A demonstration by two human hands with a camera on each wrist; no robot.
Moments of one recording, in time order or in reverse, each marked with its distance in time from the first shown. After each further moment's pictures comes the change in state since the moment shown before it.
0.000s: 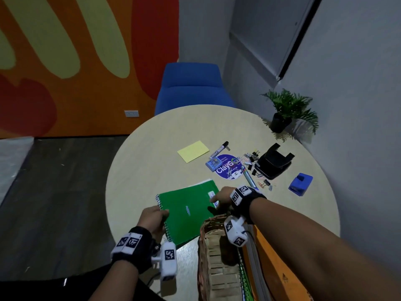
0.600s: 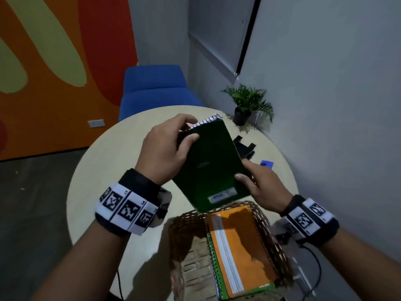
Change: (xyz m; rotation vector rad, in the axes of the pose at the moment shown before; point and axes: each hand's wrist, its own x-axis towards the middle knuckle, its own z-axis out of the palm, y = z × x) left_hand -0.142 0.175 0.086 0.645 0.096 1.399; right_hand -0.170 0.118 -0.038 0.166 0.820 -0.507
